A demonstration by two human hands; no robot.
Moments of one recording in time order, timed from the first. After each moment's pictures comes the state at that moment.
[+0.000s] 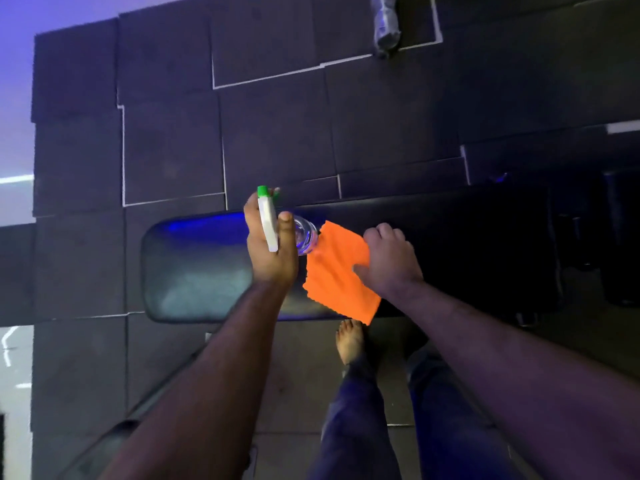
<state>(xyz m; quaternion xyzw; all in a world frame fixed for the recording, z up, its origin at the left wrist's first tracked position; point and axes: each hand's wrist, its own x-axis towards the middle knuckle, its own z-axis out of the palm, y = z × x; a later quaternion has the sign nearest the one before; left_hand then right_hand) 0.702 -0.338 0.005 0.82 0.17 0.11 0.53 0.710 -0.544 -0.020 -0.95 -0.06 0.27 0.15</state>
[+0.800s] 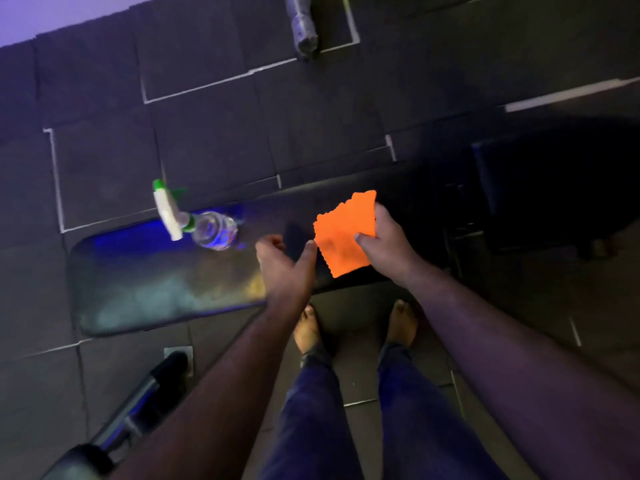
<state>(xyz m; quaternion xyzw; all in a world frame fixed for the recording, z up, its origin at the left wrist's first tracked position) 0.644 -0.523 0.024 0.81 0.32 -0.09 0.48 0.679 -0.715 0.021 -0.79 0.19 0.26 0.52</state>
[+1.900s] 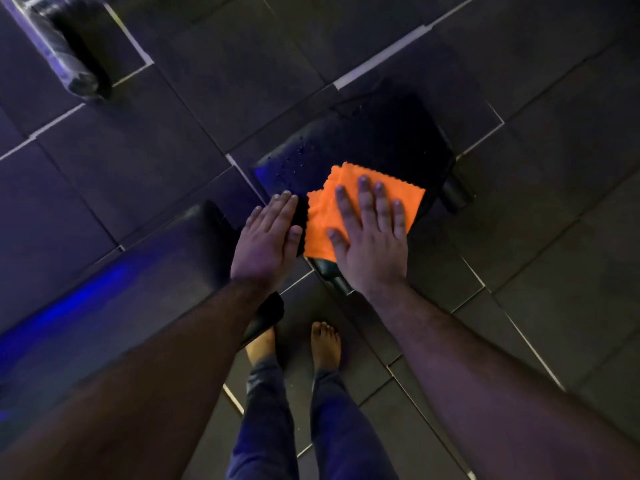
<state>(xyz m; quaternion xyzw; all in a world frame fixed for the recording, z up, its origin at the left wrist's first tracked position) 0.750 -0.829 -0.081 0.90 -0.31 -0.16 0.27 0.643 -1.006 -0.073 -0.98 0.21 0.01 0.00</state>
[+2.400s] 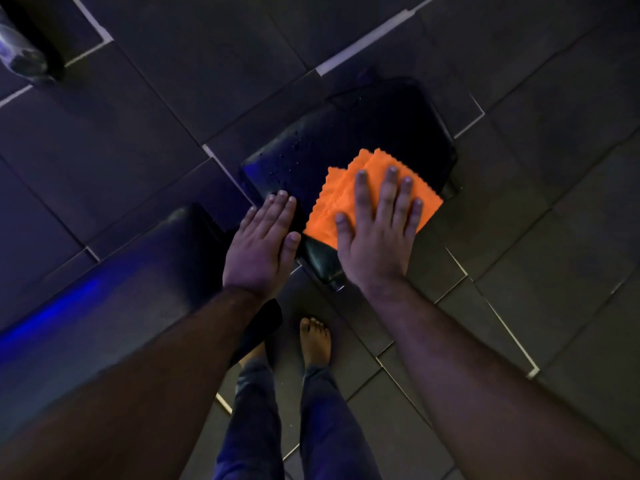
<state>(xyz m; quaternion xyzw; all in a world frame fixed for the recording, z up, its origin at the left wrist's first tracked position) 0.754 -0.823 -0.103 0.88 -0.35 -0.13 0.29 0.657 -1.002 -0.076 -0.94 0.33 -0.01 0.00</state>
